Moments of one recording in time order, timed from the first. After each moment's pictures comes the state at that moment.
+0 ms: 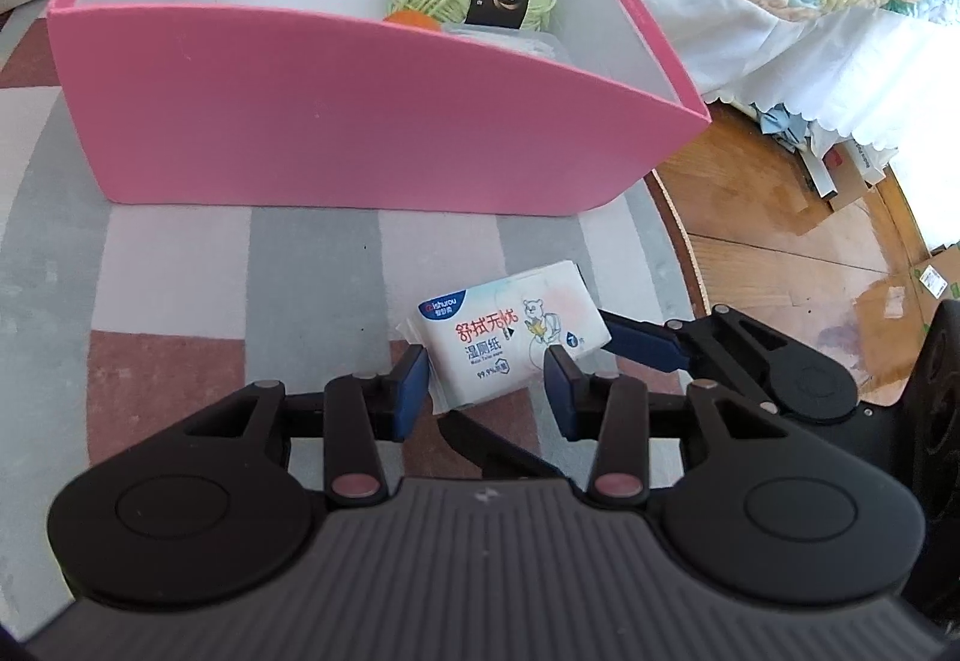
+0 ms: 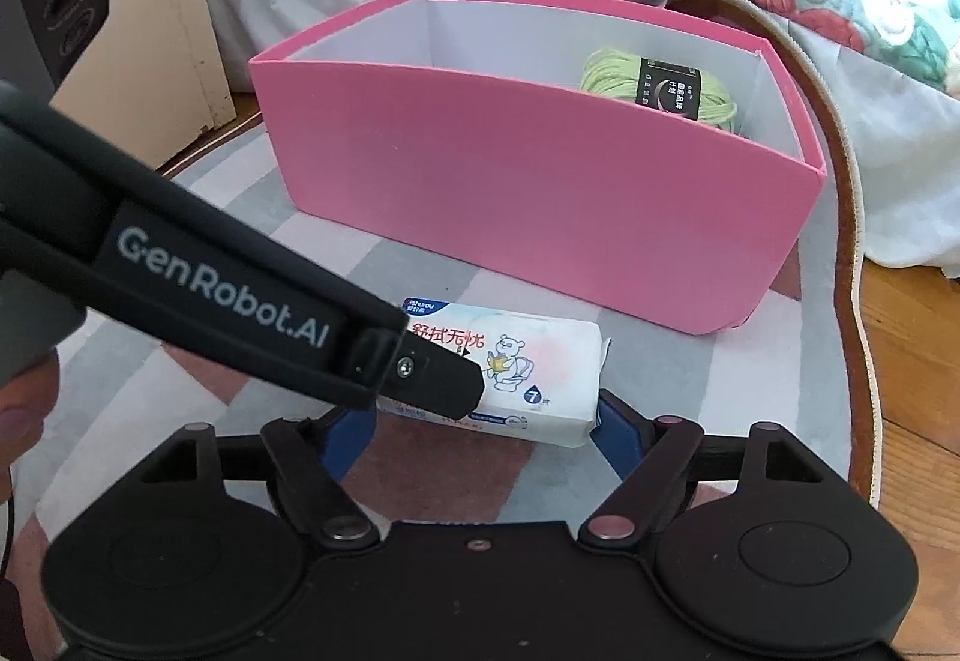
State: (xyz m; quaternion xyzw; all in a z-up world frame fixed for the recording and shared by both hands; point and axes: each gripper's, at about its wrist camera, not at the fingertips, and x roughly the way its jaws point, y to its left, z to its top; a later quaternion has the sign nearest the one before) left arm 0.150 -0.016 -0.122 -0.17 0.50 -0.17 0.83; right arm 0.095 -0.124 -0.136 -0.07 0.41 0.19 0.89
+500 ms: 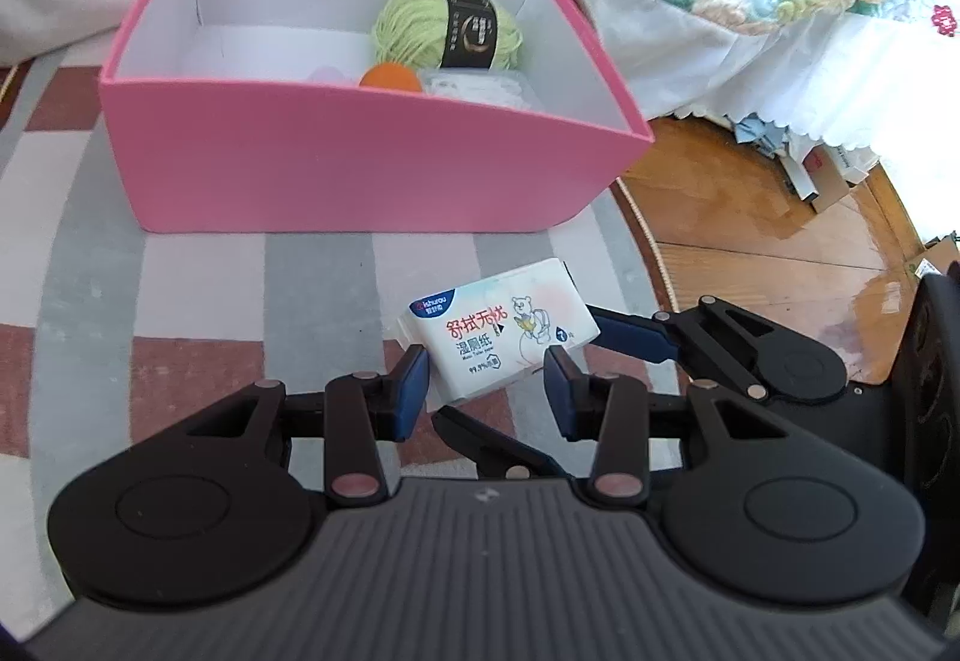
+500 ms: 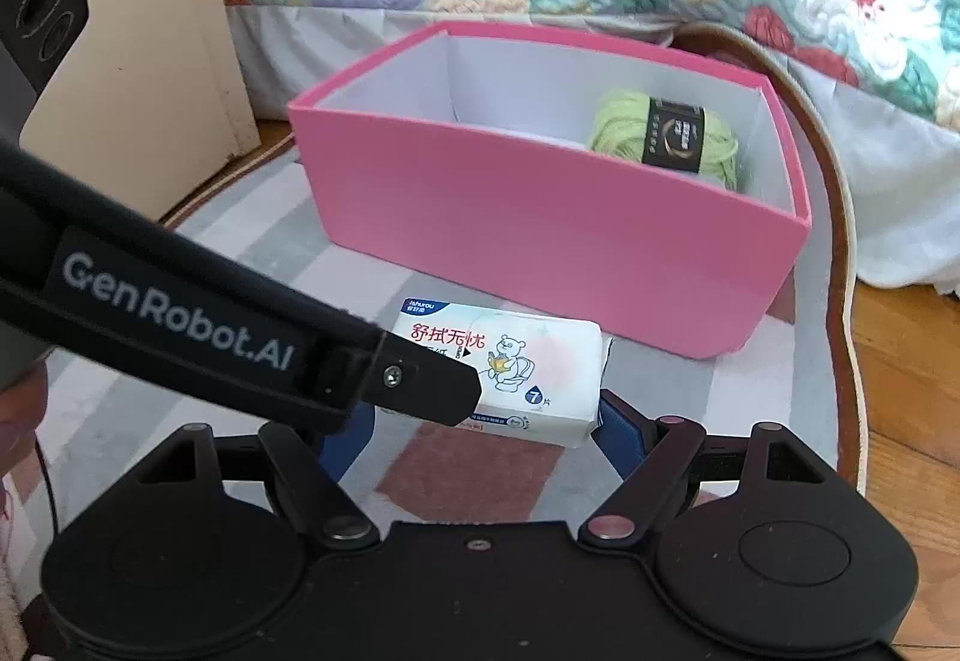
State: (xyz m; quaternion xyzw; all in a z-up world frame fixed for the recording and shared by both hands) left arm 0.126 -0.010 -0.083 -0.16 0.48 -0.17 0.85; right arm 0.080 -0.118 -0.104 -0.06 0.40 0.20 0.89
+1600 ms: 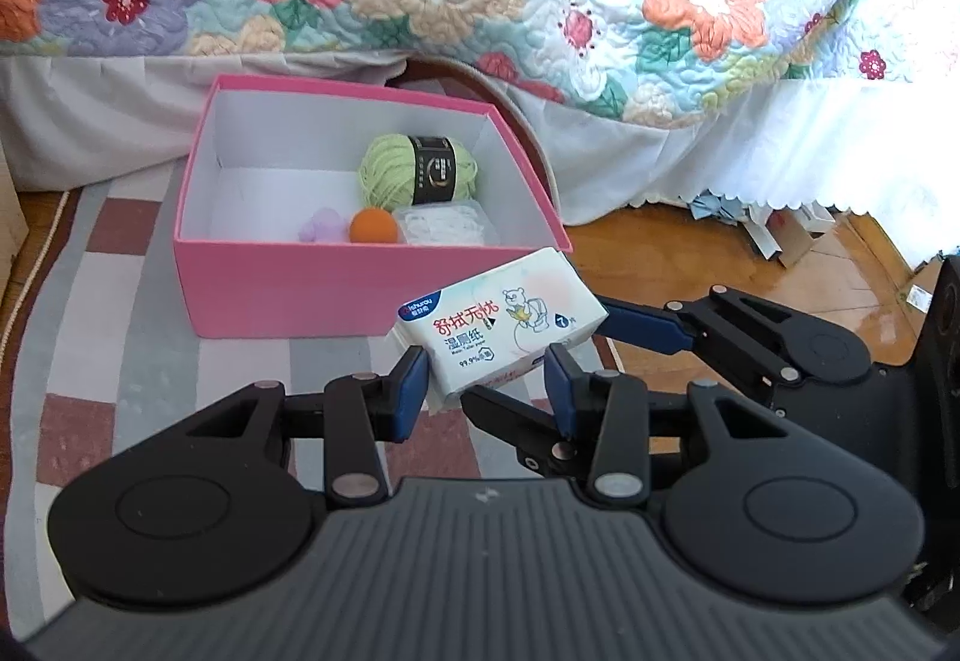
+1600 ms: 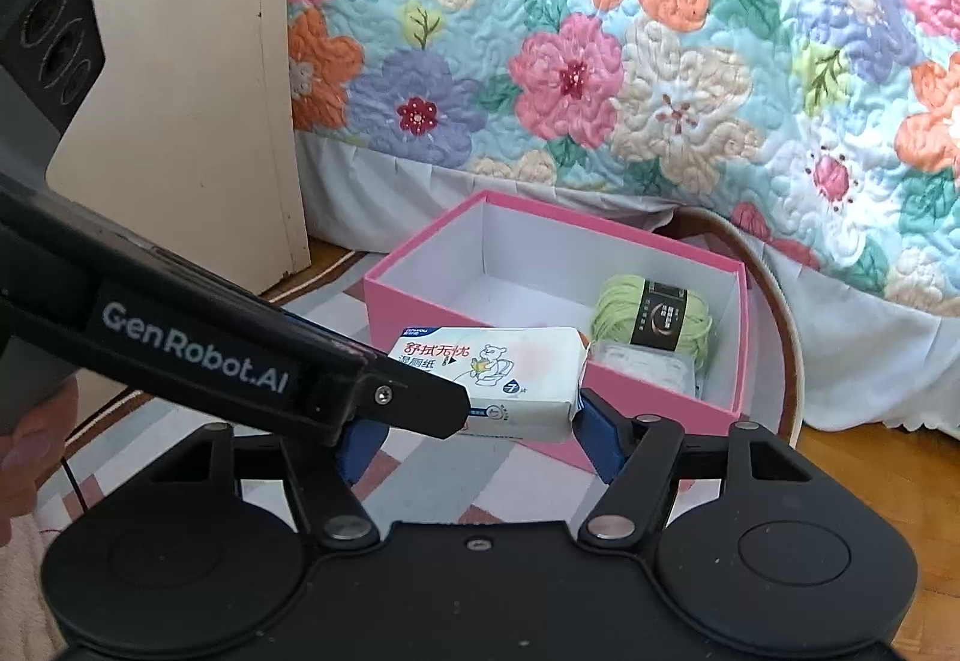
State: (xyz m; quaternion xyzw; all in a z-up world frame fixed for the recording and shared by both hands) left arm 0.081 -0.003 0.004 -0.14 0.39 -0.16 0.90; right arm 0.042 -0.112 -0.013 -0.08 0.30 0.22 0.93
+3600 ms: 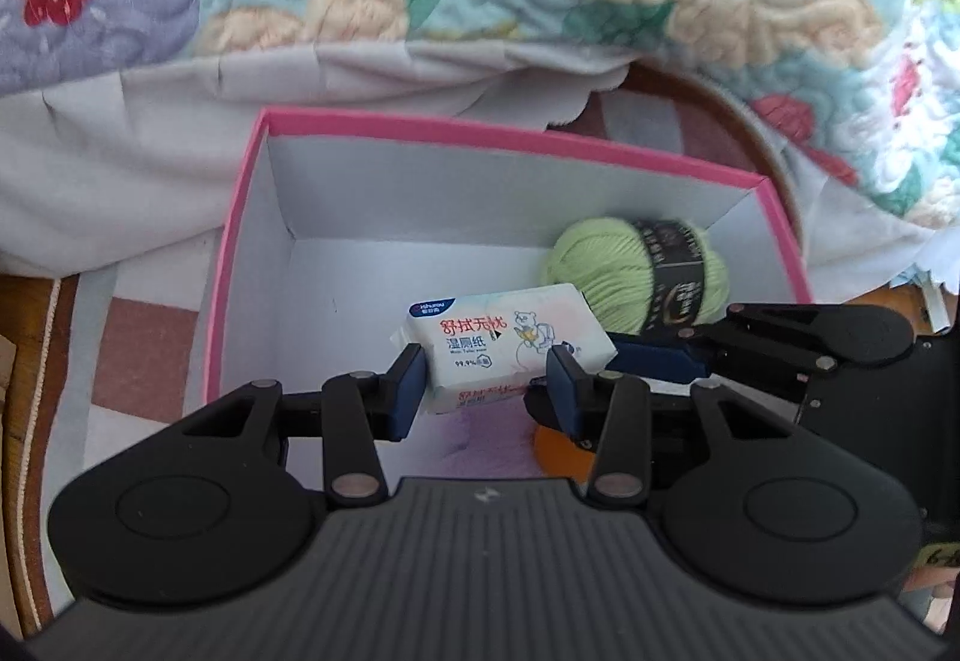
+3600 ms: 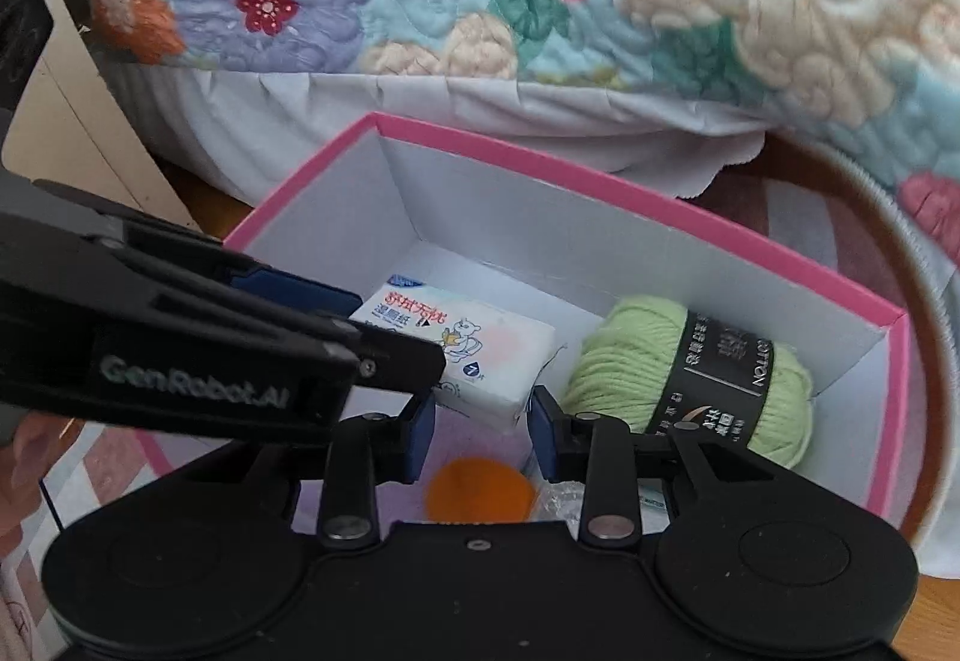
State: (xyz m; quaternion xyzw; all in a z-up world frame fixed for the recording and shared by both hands) left arm 0.315 0.040 -0.083 -0.14 0.50 -0.06 0.85; right arm 0.309 -0.104 -0.100 -0.06 0.46 0.28 0.84
